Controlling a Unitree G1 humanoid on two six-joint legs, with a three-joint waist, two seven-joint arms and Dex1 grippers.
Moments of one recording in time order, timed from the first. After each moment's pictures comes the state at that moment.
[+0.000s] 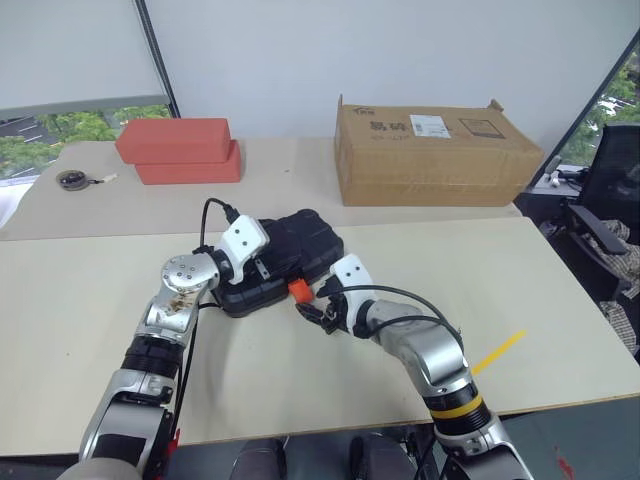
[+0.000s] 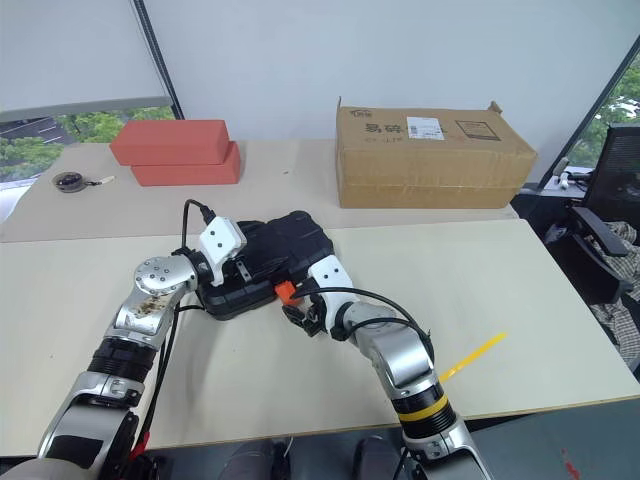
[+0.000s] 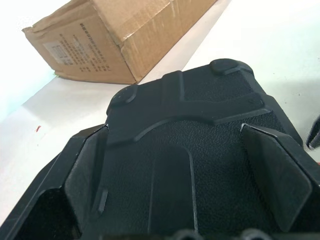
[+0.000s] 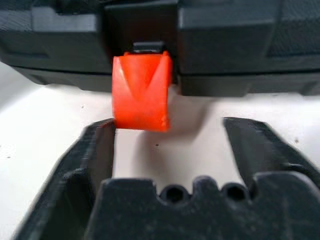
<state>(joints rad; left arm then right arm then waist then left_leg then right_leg) -0.57 0.47 -0.10 0.35 -0.05 -0.05 -0.80 -0.42 -0.10 0.30 -0.20 0.14 0.90 0.39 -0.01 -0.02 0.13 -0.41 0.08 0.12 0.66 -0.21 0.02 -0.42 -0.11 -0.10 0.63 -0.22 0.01</state>
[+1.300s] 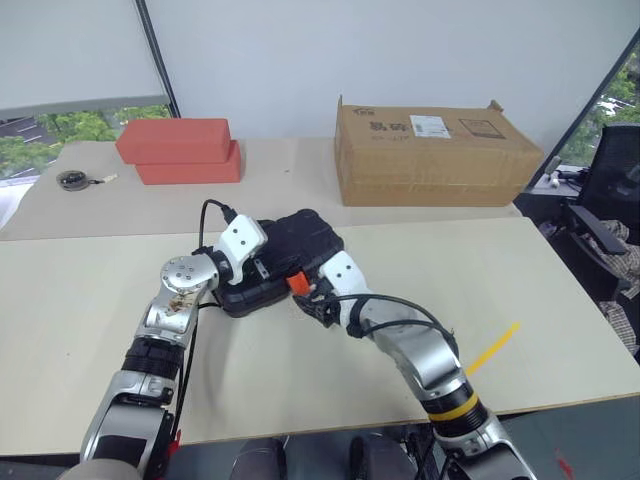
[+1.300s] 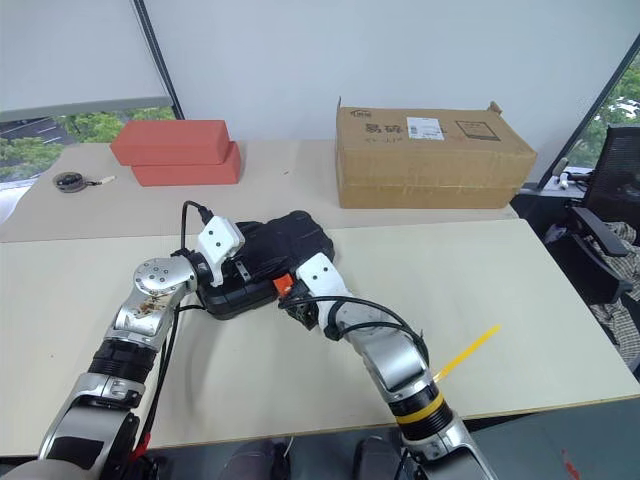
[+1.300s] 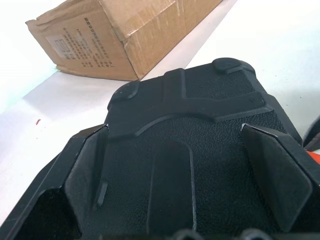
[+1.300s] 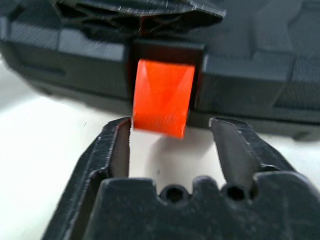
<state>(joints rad) -0.56 0.46 -0.09 0.36 -0.07 -0.04 -0.79 -0.43 -0.16 0.36 -0.24 0.10 0.82 0.42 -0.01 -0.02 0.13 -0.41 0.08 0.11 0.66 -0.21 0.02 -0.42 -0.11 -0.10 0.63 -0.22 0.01</state>
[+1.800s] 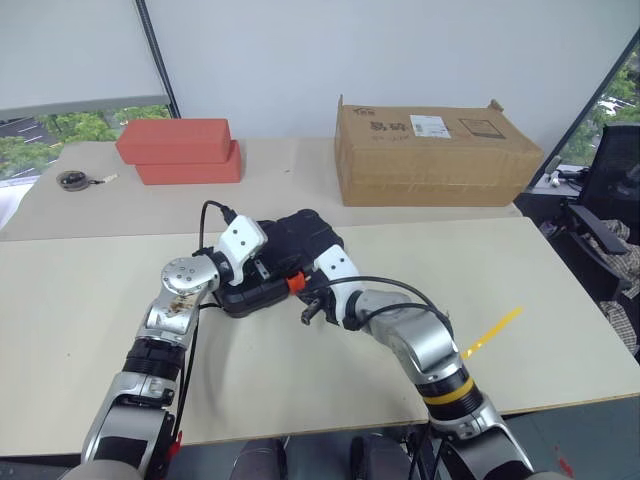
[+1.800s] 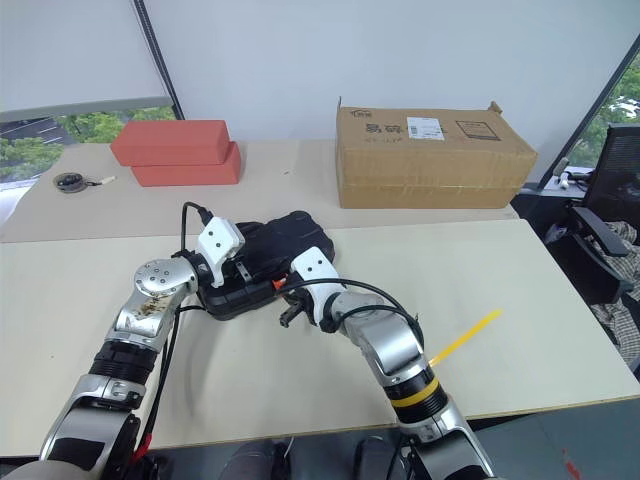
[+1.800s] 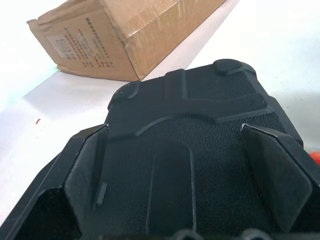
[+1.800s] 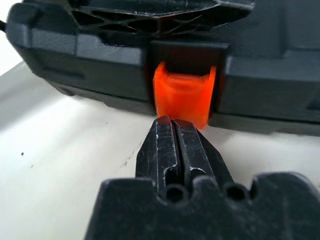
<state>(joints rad) -0.55 0.46 -0.09 0.36 -0.07 -0.04 -0.78 -0.52 -0.10 0.34 -0.14 0.14 0.93 0.43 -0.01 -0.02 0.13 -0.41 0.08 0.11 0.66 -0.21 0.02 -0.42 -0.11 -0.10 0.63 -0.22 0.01</state>
